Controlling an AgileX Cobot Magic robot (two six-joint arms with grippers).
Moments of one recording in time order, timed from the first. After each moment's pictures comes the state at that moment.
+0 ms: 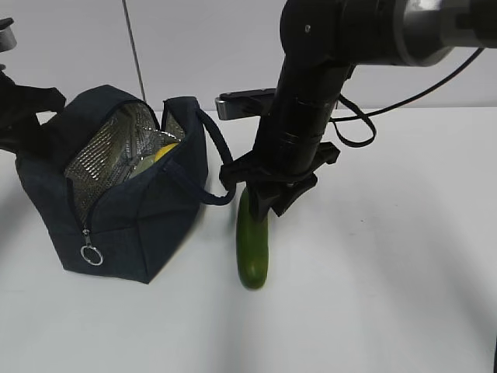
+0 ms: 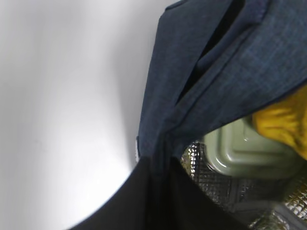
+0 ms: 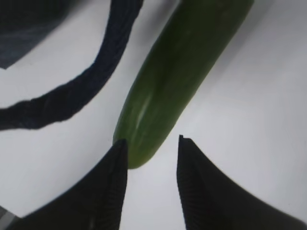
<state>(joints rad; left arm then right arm) -0.03 1.66 -1.28 -0.23 0.89 0.04 0.51 2.05 -1.67 0.20 1.11 -0.04</state>
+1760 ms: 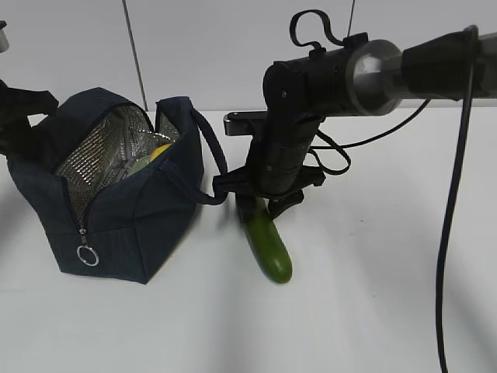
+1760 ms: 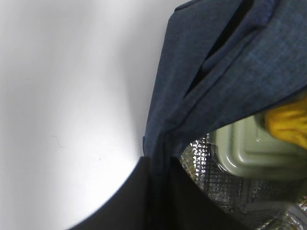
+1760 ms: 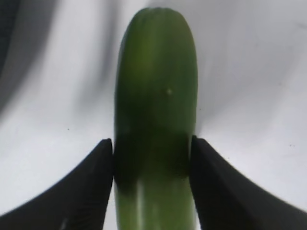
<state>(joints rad) -0.02 1.66 -1.28 -0.19 0.90 0.02 0.51 2.20 -1.67 0.09 0.85 0.23</state>
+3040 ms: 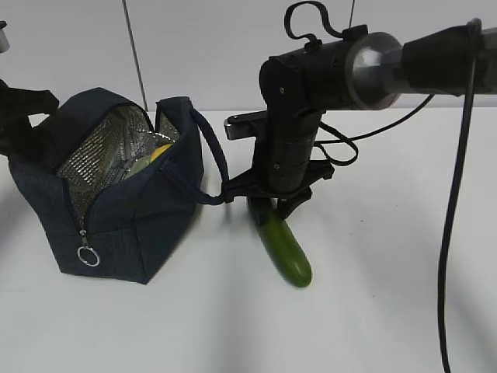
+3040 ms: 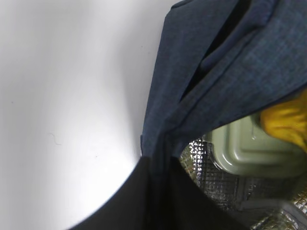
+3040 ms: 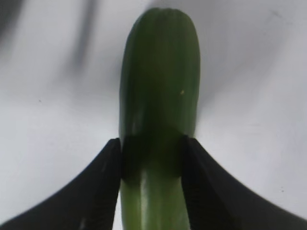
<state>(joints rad) -0.02 1.66 -1.28 -0.20 0.90 0.02 0.51 2.19 -1.69 -0.01 0.97 0.21</state>
